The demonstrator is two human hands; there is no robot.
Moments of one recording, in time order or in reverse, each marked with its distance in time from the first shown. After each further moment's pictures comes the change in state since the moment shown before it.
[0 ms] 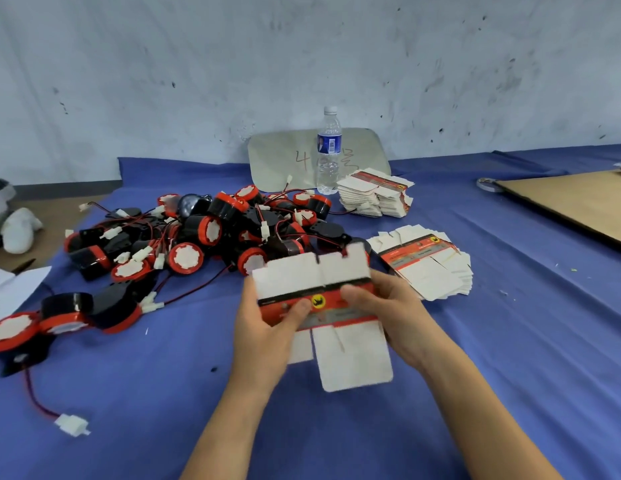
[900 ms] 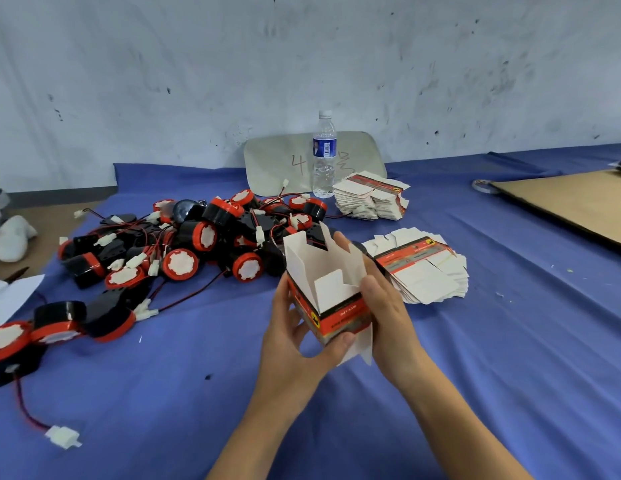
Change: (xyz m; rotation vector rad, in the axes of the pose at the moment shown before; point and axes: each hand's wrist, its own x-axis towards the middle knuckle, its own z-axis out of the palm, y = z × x) left_hand -0.022 0.009 0.021 -0.098 -0.247 0.031; right_hand -0.008 -0.001 0.022 0.046 0.026 -0.372
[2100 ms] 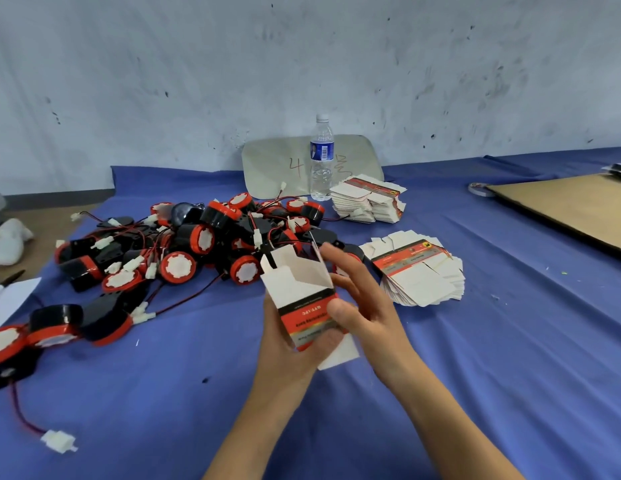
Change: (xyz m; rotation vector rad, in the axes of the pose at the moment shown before) left_hand 0.005 0.002 0.003 -0.120 0.040 -0.033; right_hand -0.001 -0.001 0.001 -0.168 -0.053 0.010
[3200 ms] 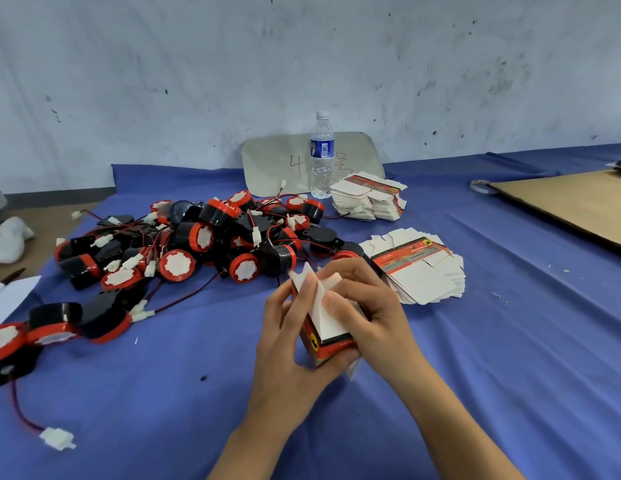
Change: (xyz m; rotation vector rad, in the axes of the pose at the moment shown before) left_hand -0.009 -0.003 -0.005 0.555 0.008 0.389; right_hand 0.000 -0.008 -0.002 -0.225 0.034 -0.099
